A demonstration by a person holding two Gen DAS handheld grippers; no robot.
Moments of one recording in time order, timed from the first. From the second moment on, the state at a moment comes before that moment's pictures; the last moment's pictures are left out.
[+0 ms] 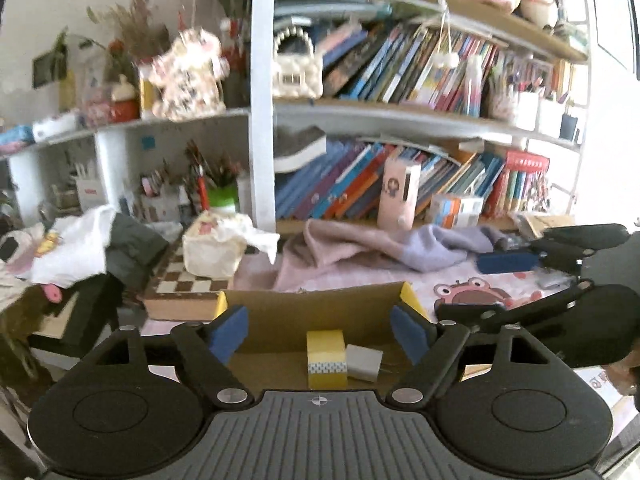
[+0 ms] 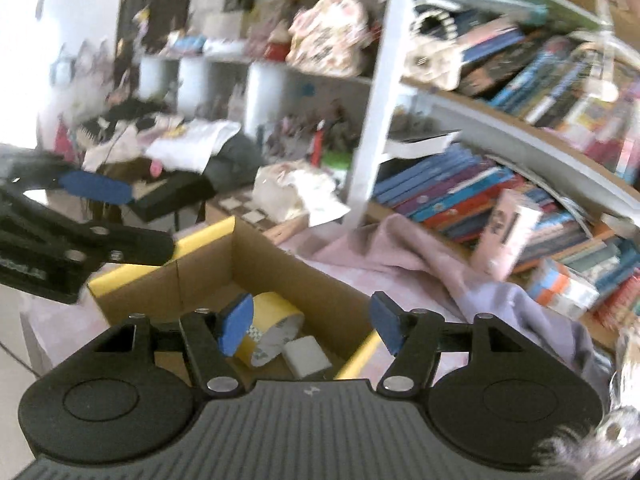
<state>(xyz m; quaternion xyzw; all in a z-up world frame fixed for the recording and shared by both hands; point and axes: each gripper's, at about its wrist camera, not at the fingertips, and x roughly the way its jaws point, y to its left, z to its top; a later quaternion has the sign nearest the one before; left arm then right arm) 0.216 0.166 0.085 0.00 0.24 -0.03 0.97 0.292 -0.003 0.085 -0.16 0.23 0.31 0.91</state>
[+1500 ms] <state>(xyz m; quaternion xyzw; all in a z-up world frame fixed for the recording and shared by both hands) 0.049 0.065 0.015 -0.01 0.24 -0.04 0.97 0.063 -0.147 0.021 -0.05 0.23 0.09 0.97</state>
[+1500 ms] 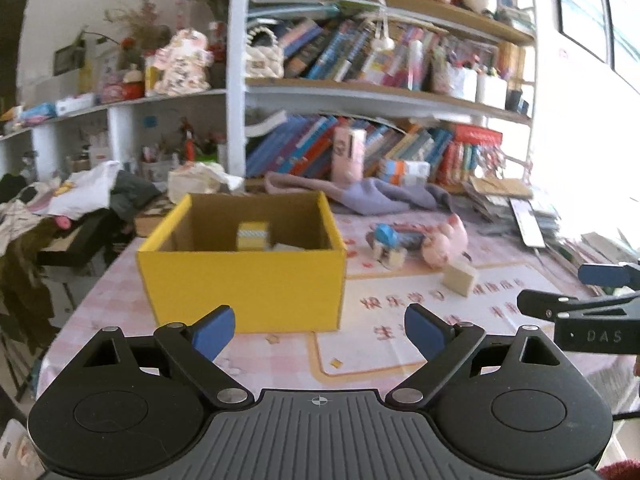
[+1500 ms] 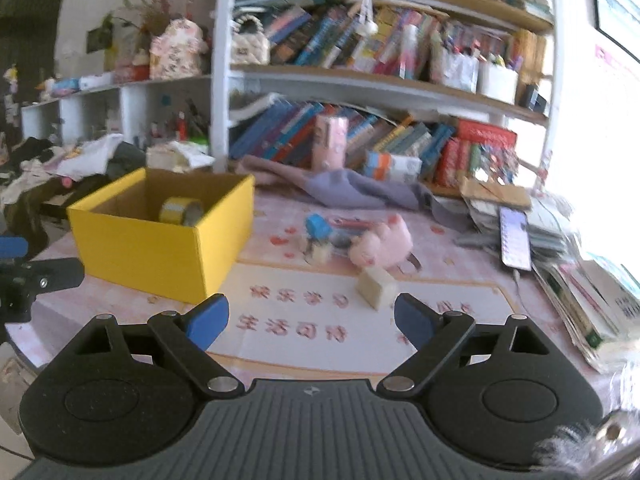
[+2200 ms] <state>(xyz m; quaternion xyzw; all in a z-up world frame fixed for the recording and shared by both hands) 0.109 -0.011 -0.008 0.03 0.29 -0.14 0.94 0.100 -0.207 0.004 -0.04 0.29 0.04 0.96</state>
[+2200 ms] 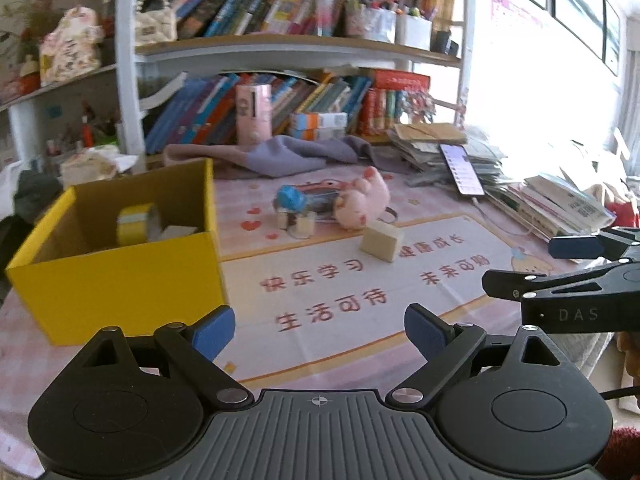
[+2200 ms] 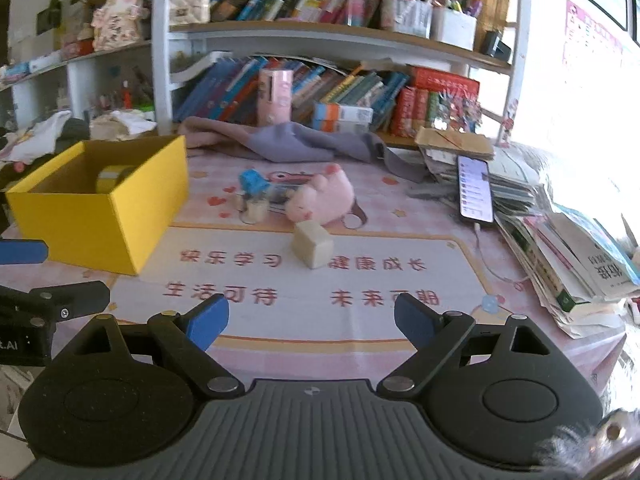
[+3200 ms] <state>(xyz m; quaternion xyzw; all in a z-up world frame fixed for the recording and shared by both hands) 0.260 -0.136 -0.038 0.06 0.36 -0.13 0.92 0.274 -0.313 -0.007 -0.04 0.34 0.10 0.94</state>
